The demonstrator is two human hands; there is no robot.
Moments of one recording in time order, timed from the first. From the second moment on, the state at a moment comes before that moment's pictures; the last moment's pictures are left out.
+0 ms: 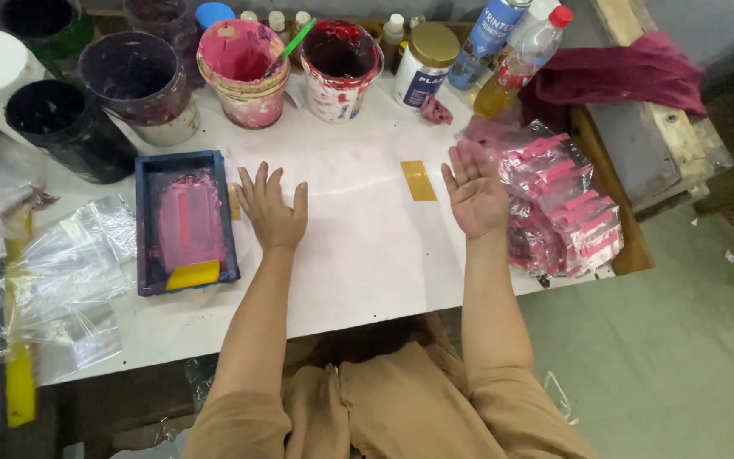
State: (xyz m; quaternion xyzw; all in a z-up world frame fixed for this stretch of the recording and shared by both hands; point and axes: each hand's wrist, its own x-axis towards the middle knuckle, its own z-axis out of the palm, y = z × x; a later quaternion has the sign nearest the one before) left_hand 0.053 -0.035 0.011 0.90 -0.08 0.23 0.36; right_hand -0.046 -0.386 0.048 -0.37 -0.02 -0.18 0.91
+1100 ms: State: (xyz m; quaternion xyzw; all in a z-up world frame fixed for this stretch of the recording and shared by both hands) left_hand 0.015 0.231 0.022 0.90 0.18 0.33 0.20; right_hand -0.001 -0.118 0.032 -0.83 -0.11 -0.33 0.45
